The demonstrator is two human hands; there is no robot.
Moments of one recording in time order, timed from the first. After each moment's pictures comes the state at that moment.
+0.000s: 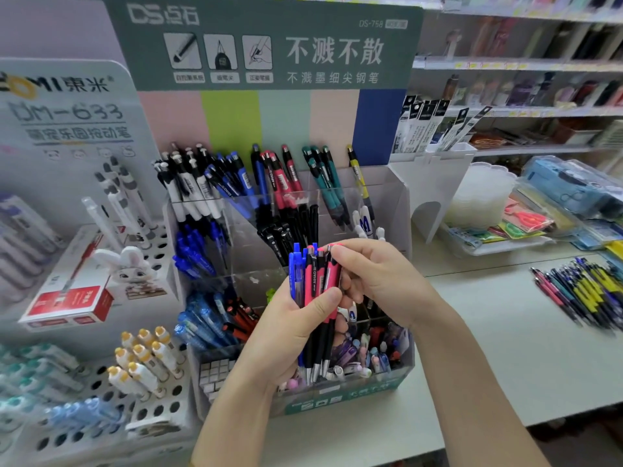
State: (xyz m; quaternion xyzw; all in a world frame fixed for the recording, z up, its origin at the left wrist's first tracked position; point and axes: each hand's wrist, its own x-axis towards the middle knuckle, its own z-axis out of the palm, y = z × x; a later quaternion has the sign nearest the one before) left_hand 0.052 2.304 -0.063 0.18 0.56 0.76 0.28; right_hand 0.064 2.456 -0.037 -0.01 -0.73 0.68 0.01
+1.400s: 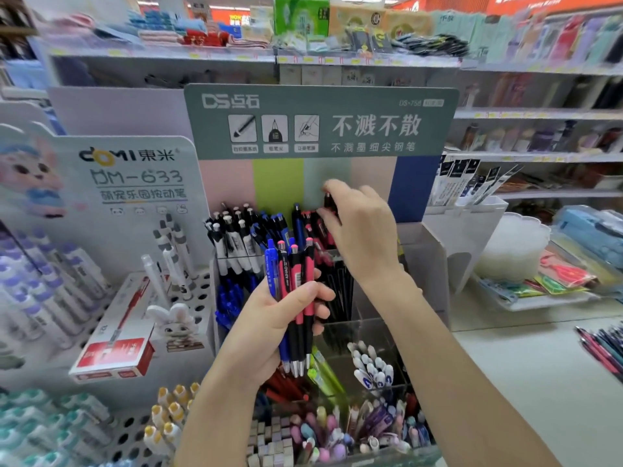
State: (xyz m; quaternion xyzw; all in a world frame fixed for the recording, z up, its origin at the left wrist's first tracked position) left_hand -0.004 2.267 -0.014 0.17 0.54 0.80 0.20; right_hand -0.058 2.422 0.017 0.05 -0.86 0.09 0.51
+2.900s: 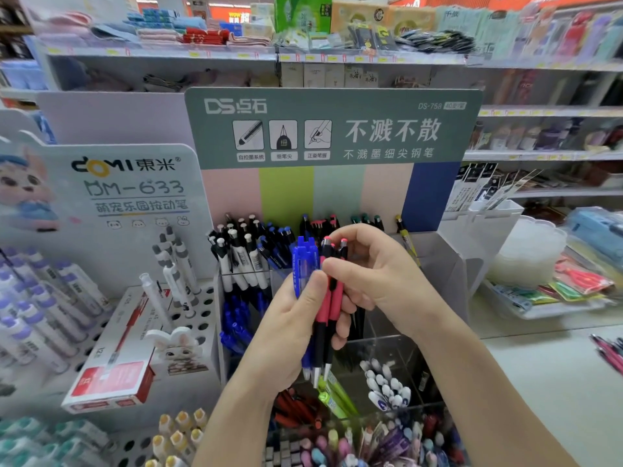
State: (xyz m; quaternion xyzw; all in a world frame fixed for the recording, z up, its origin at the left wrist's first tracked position) left_hand -0.024 2.280 -0.014 0.22 0.54 0.79 0.20; right_hand -0.009 2.417 0.024 0.07 -0.73 0.67 0.10
